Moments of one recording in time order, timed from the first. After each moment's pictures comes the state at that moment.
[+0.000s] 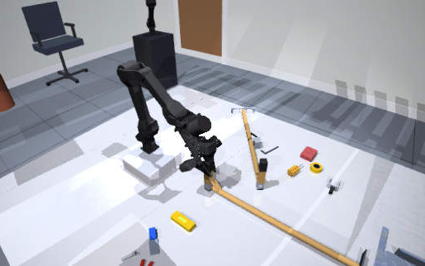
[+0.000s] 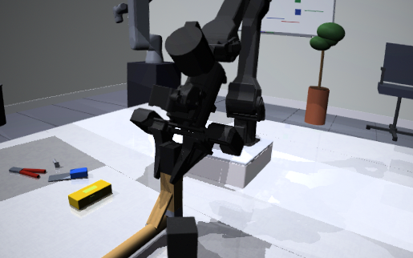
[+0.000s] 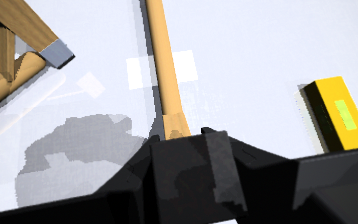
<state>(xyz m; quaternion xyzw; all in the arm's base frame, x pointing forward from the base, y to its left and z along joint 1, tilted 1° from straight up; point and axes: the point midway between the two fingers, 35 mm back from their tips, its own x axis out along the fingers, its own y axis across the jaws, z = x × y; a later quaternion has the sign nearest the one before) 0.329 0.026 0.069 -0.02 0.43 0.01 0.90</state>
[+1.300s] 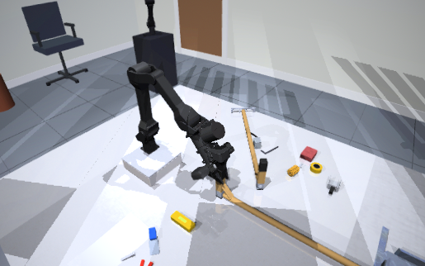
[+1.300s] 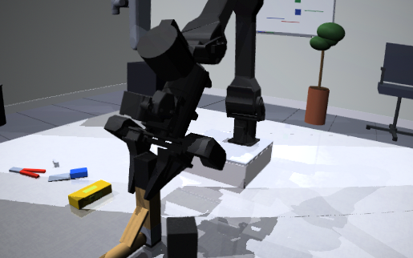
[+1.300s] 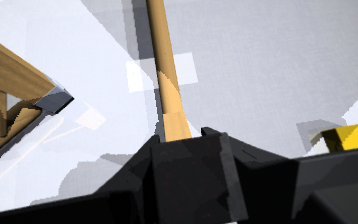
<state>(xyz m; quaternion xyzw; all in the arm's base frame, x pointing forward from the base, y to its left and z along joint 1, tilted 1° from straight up) 0.386 0.027 0.070 -0.01 0.43 0.01 0.90</state>
